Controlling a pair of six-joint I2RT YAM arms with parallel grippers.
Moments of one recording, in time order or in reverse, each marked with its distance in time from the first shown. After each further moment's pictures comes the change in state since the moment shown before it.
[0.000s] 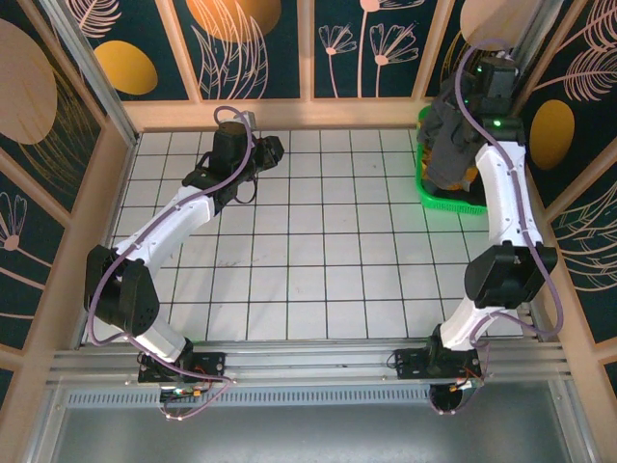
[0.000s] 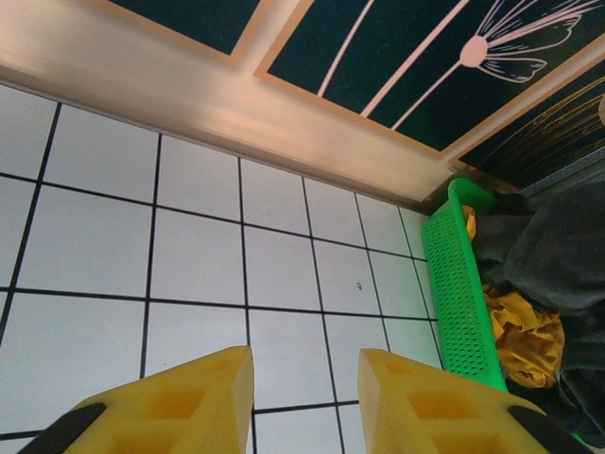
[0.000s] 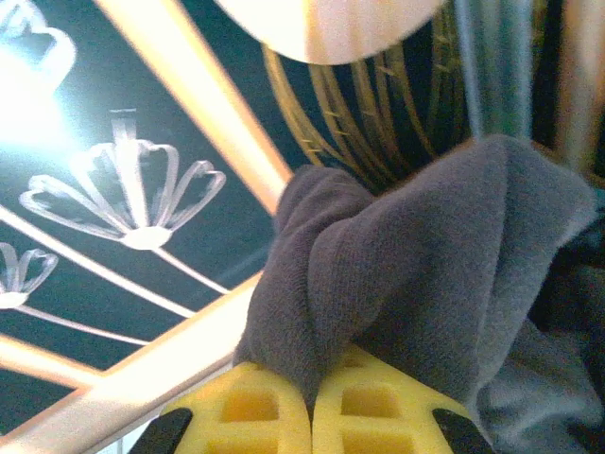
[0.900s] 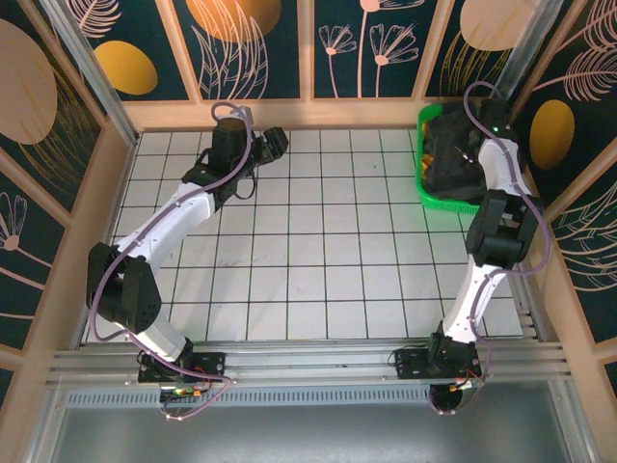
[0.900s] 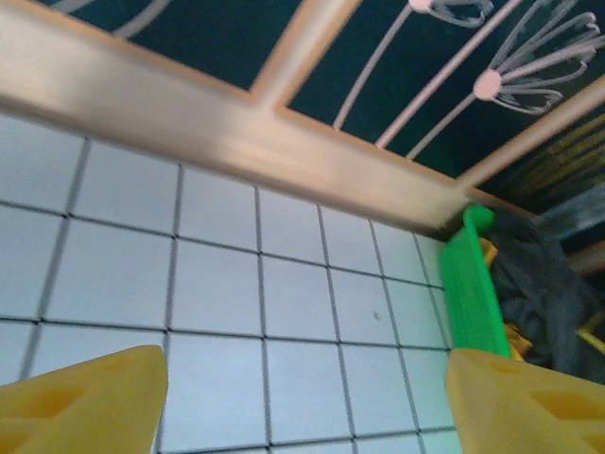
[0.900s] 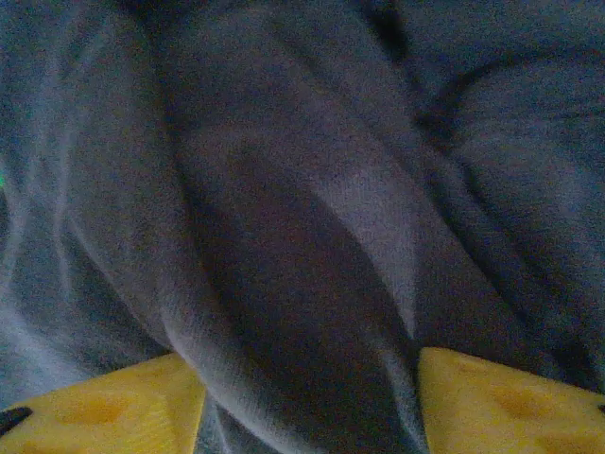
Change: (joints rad) left arm 0.010 0.021 0.025 0.016 -0.034 0.017; right arm -0.204 0.409 -0.002 -0.155 -0.055 0.004
